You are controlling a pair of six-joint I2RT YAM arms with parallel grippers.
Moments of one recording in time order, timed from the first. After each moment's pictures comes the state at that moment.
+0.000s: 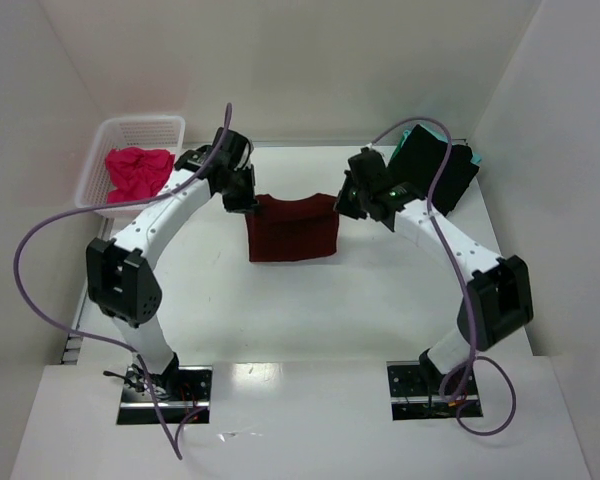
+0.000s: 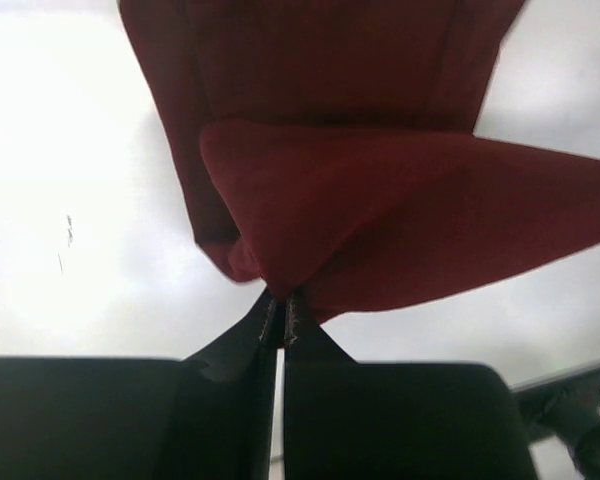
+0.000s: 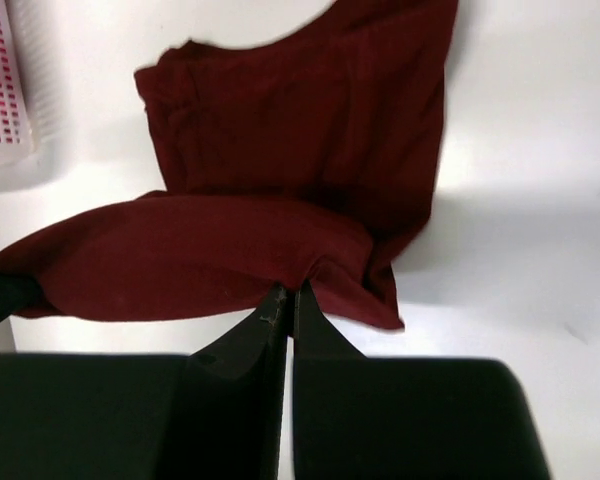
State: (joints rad) left arm -0.38 1.74 1.66 -0.93 0.09 -0.48; right arm 0.48 1.53 1.29 -0.49 0.08 0.73
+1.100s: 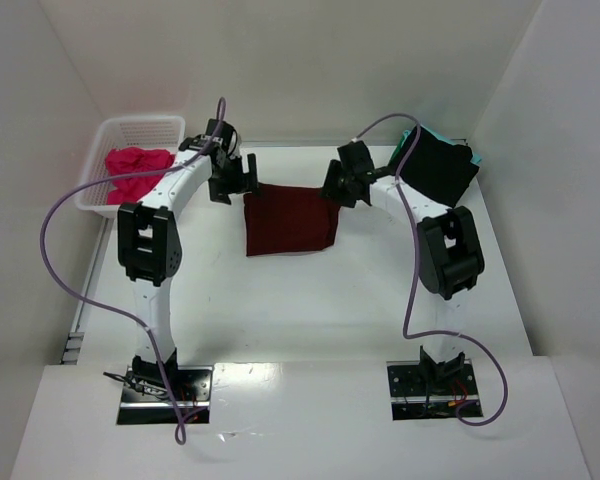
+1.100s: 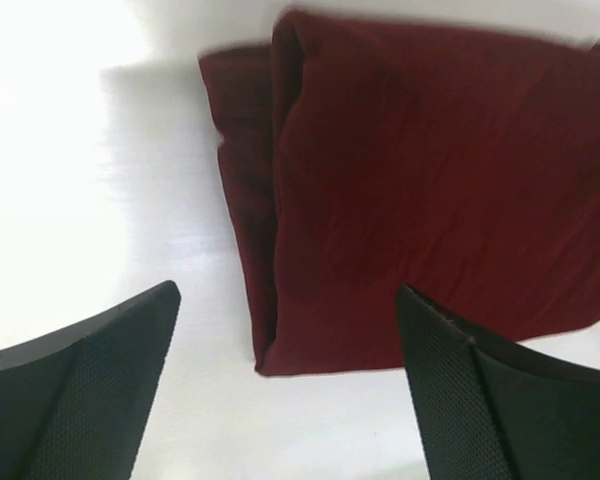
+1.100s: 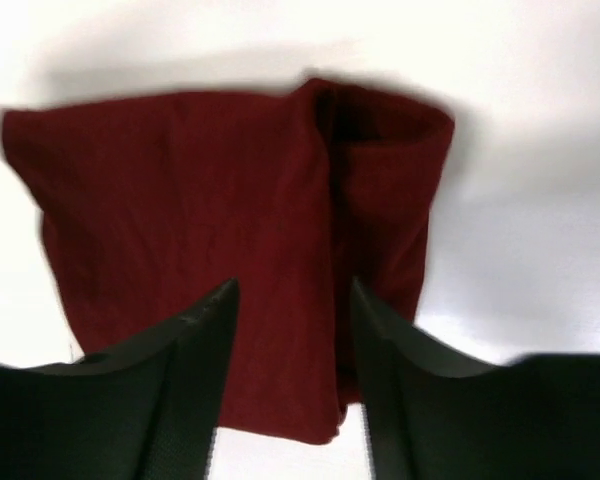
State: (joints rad) left arm -0.20 2.15 1.95 -0.89 0.15 -0.37; right arm 0.39 1.97 1.55 -0.38 0.01 0.64
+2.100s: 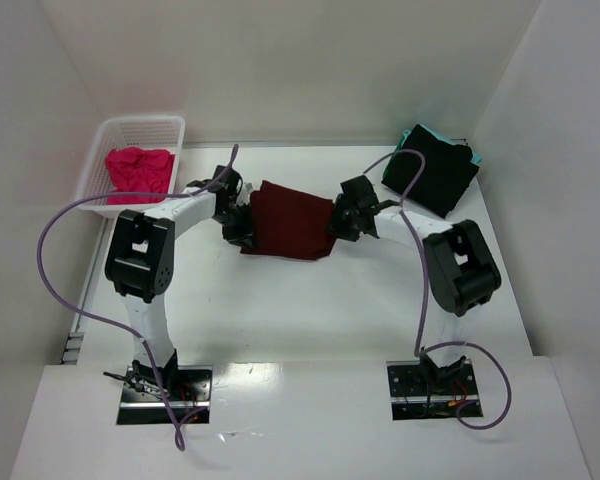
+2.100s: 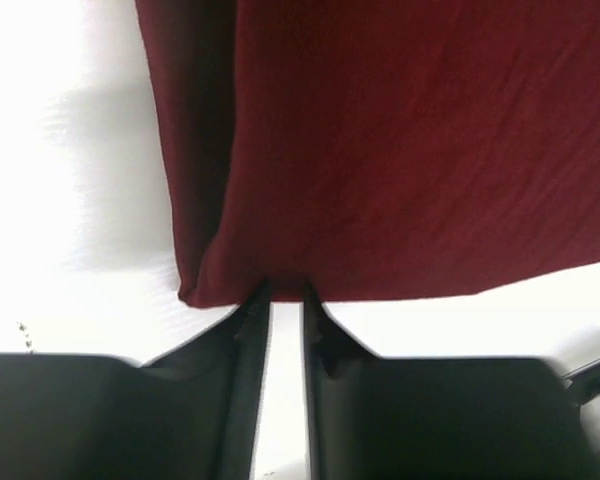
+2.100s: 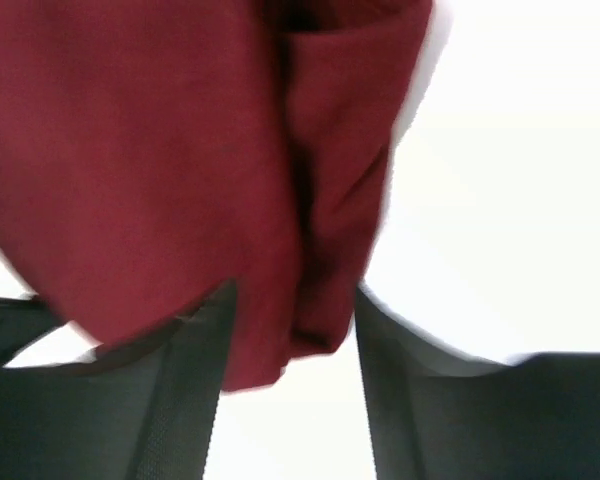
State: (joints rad) left arm -0.25 1.96 1.39 -0.66 0.31 -0.34; right arm 0.42 1.81 1.14 -0.22 -0.01 0.77
